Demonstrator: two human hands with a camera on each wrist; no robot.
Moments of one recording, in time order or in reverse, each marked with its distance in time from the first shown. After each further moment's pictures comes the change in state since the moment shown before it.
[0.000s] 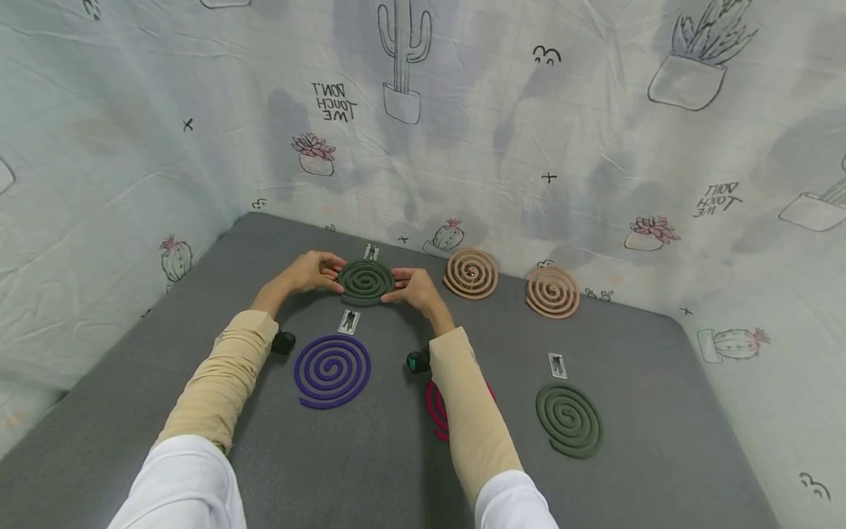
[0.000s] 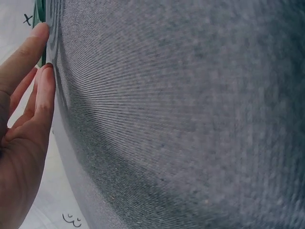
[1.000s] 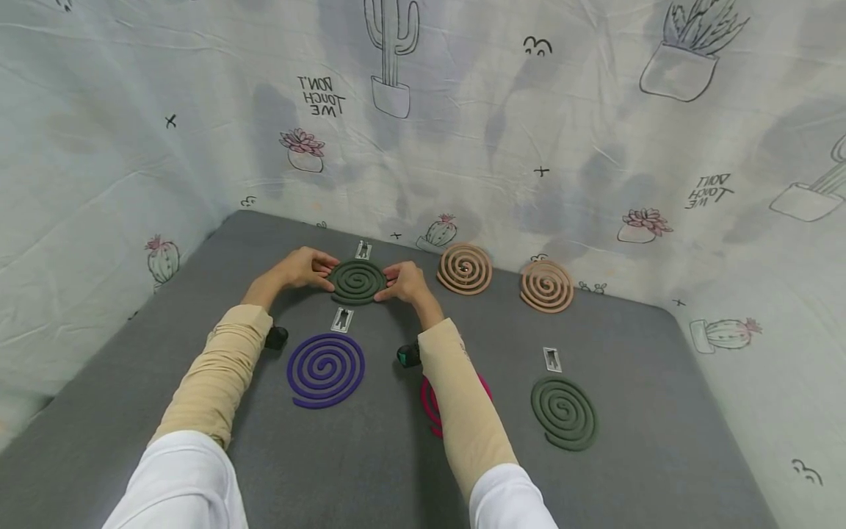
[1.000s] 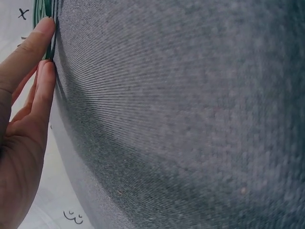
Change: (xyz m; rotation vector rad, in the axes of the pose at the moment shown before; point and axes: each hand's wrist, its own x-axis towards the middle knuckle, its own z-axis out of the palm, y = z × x) left_hand 0.009 0.000 -0.004 0.035 -0.055 -0.022; right_hand 0.008 -0.013 0.004 -0.217 0.044 0.074
